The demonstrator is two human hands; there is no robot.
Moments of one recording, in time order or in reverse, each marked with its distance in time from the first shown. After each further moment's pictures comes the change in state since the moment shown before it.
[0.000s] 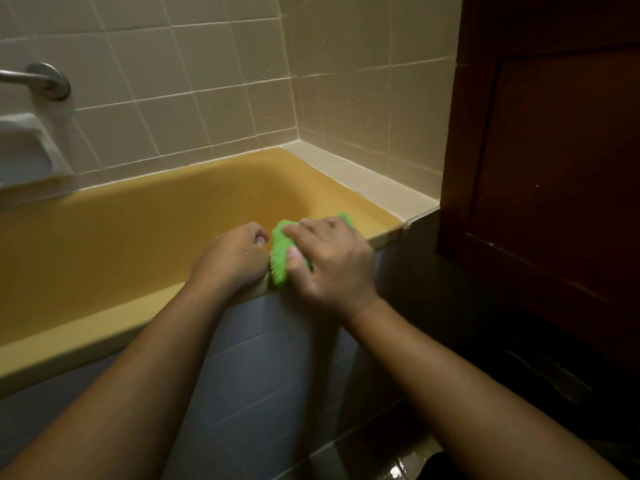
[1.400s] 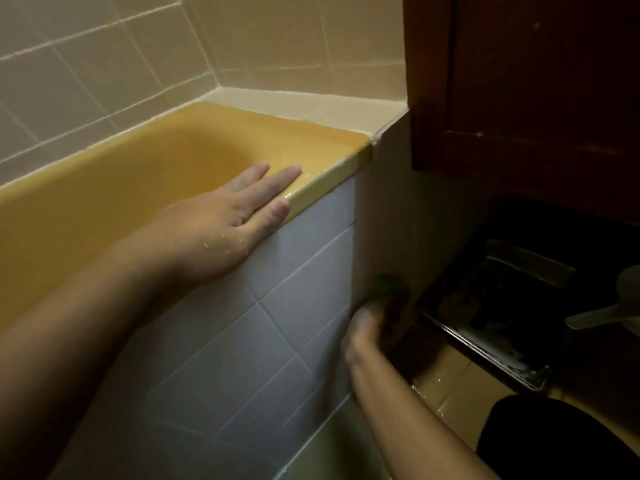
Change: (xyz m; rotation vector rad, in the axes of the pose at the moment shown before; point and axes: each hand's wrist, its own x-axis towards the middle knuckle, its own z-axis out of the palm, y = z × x) left_hand -0.013 0.025 -0.009 0.170 -0.389 0.648; right_hand -0.241 0.039 0.158 -0.223 -0.581 1.275
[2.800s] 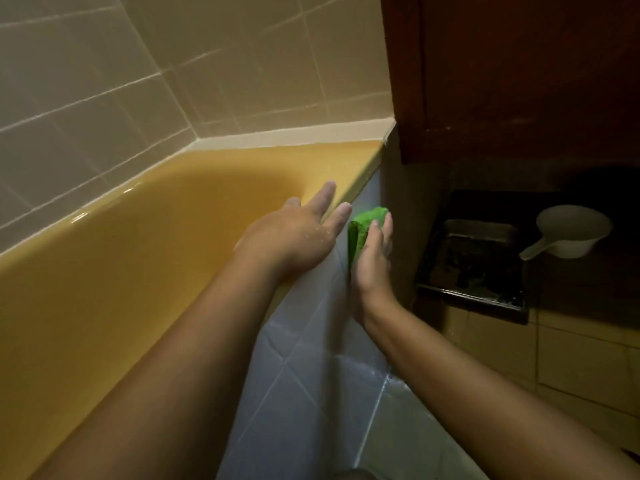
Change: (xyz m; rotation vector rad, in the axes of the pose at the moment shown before) left_hand -0.031 -0.045 0.006 0.027 -0.002 0.125; right_hand -0.116 -0.150 -0.129 1.254 0.503 0.082
